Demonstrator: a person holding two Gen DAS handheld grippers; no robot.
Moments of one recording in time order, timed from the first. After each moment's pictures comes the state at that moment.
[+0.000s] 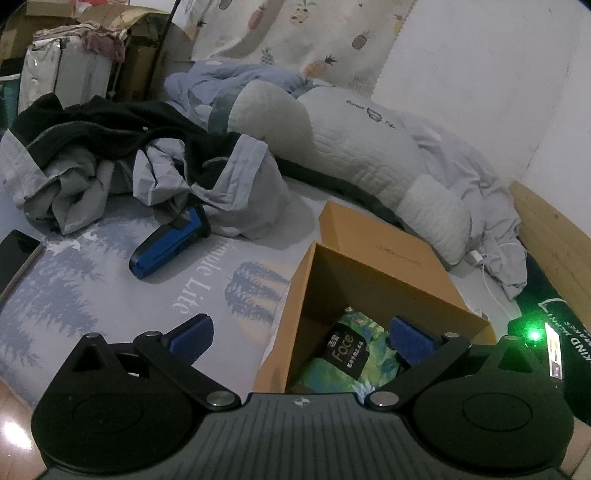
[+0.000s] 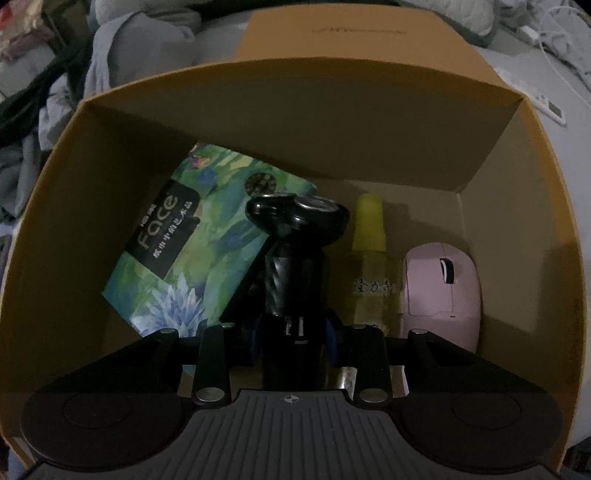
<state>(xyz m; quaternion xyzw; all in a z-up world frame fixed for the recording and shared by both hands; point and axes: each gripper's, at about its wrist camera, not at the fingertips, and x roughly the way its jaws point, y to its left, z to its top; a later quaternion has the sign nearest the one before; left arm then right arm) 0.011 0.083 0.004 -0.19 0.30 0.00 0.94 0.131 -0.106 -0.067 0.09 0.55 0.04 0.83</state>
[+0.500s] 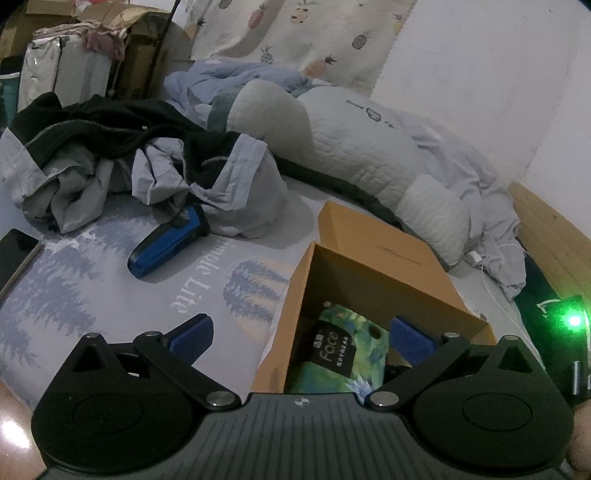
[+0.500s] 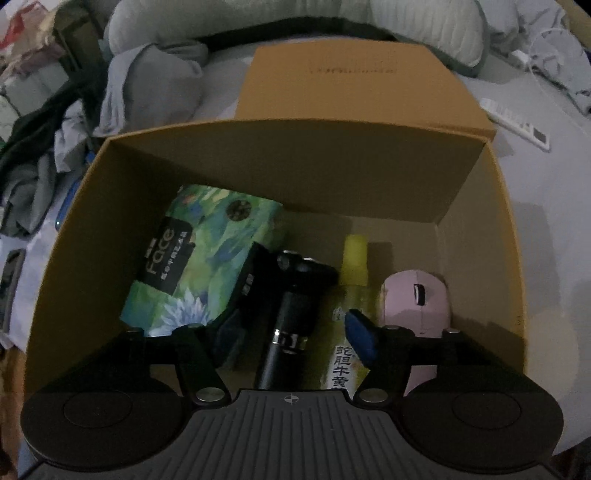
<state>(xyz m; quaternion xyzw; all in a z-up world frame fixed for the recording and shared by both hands) 0.010 0.082 0.005 -0.19 0.30 0.00 0.94 0.119 -0.124 -0.034 0.09 0.52 0.04 0.85</state>
